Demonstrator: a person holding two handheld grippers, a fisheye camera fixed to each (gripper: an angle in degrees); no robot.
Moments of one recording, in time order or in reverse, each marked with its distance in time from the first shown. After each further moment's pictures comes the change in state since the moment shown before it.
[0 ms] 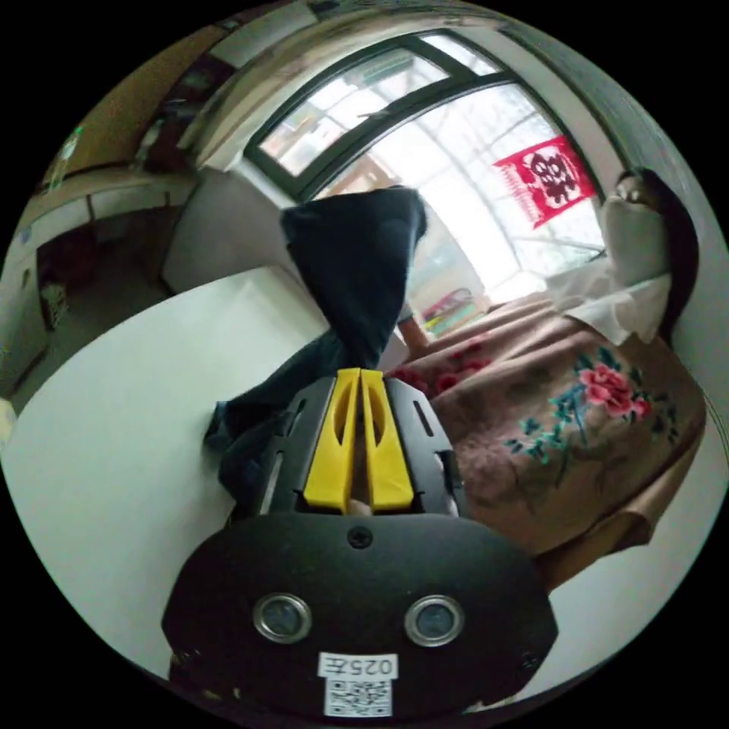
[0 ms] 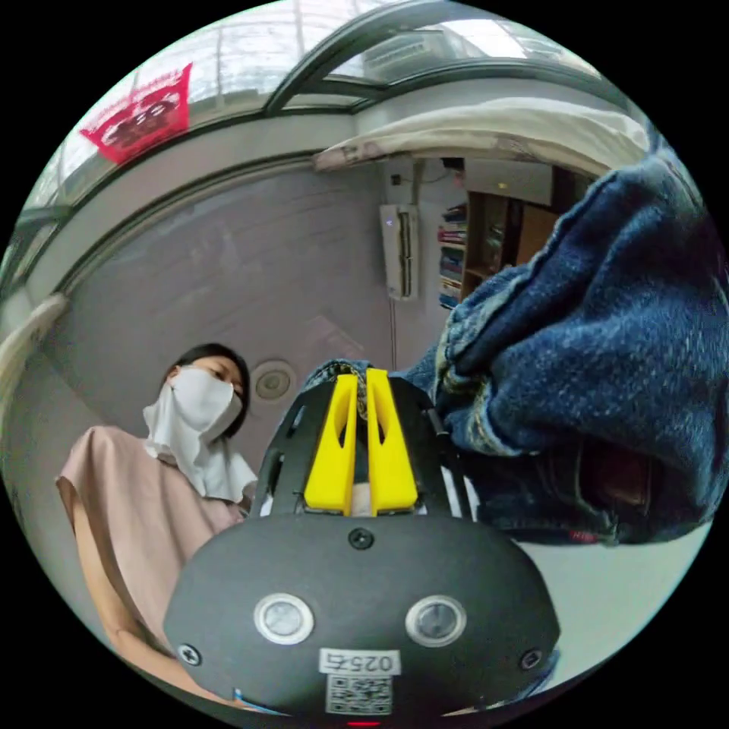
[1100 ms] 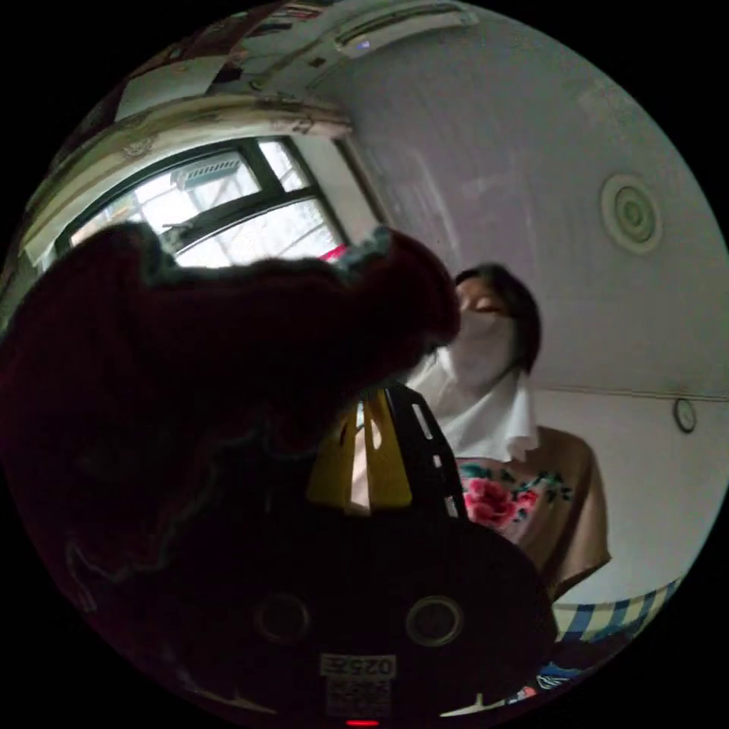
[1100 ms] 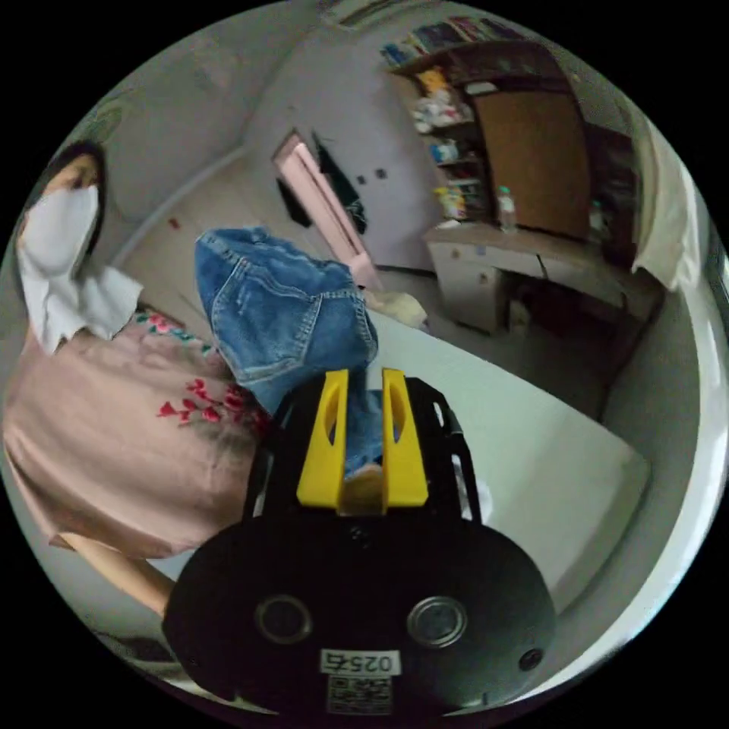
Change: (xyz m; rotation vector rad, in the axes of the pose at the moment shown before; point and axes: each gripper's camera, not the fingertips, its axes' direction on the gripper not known) left arm -0.117 -0.106 -0.112 0.409 0.852 0.312; right arm -0.120 0.141 0.167 -1.157 0.758 -0.081
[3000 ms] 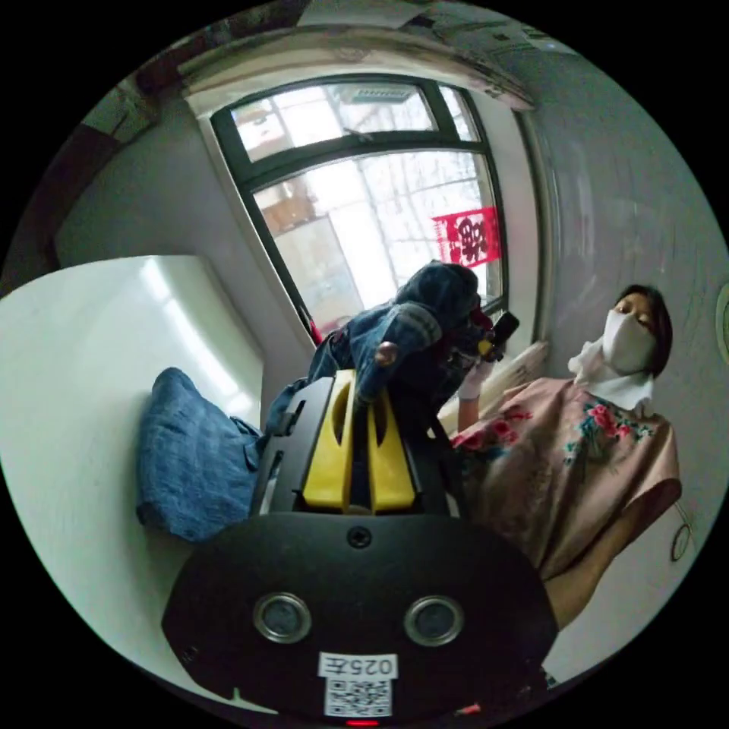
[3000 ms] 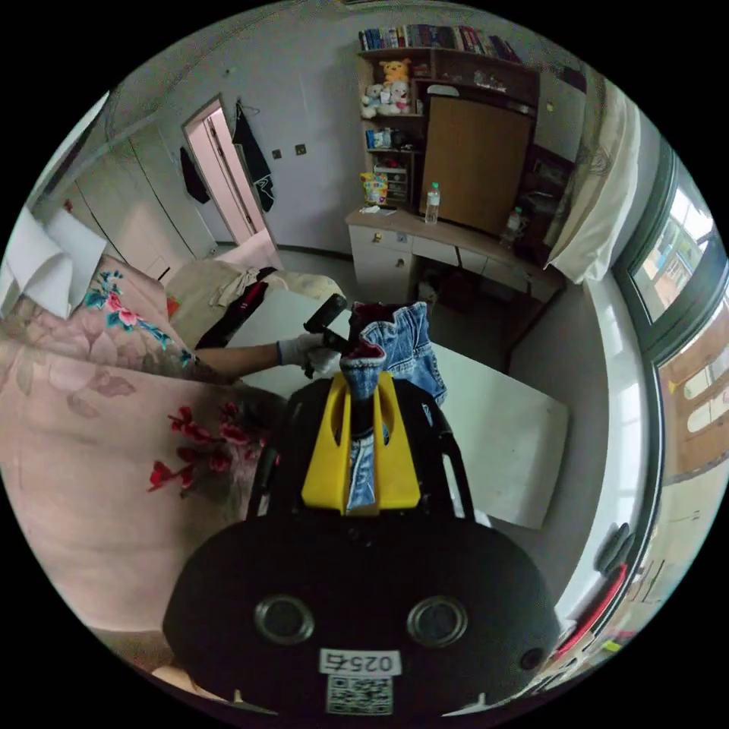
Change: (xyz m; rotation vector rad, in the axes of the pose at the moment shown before) left arm -0.114 0.159 -0.188 -0.189 -0.303 -0.395; right arm -0.187 0.040 0.111 -0.072 0.486 0.083
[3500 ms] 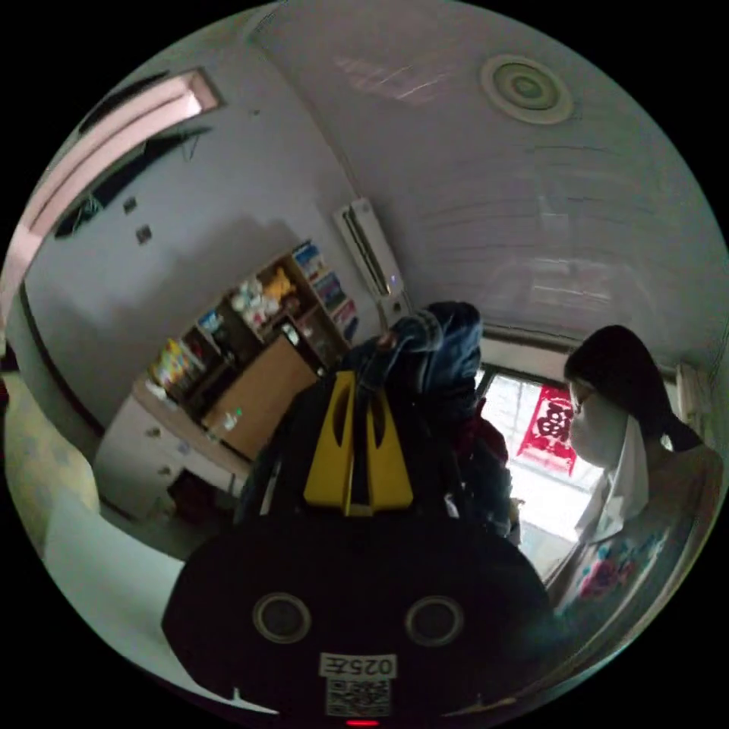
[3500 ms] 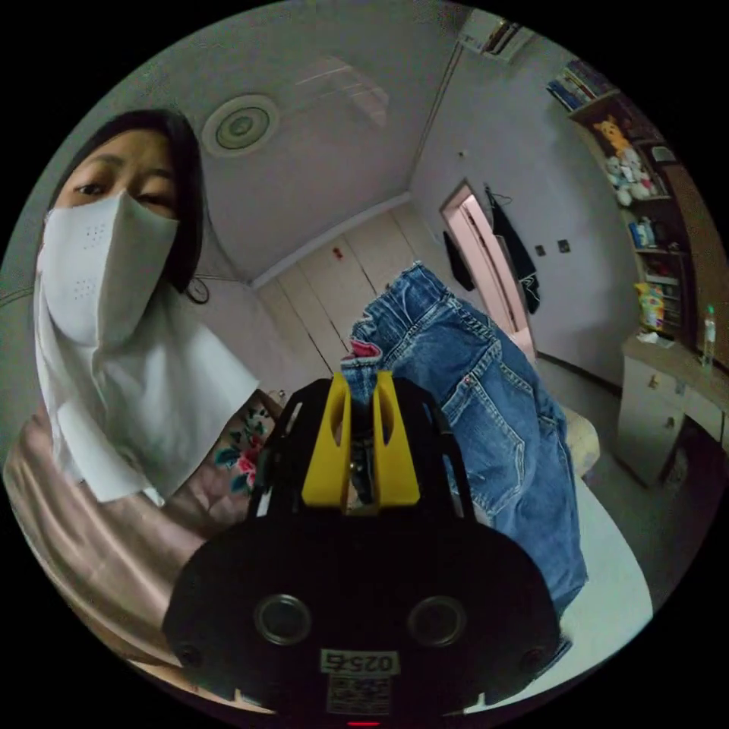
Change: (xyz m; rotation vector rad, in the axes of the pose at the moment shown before) left arm 0.434 0.177 -0.179 1.231 -0.812 0.599; right arm -0.045 -0.107 0.008 0.354 -1.033 -0.399
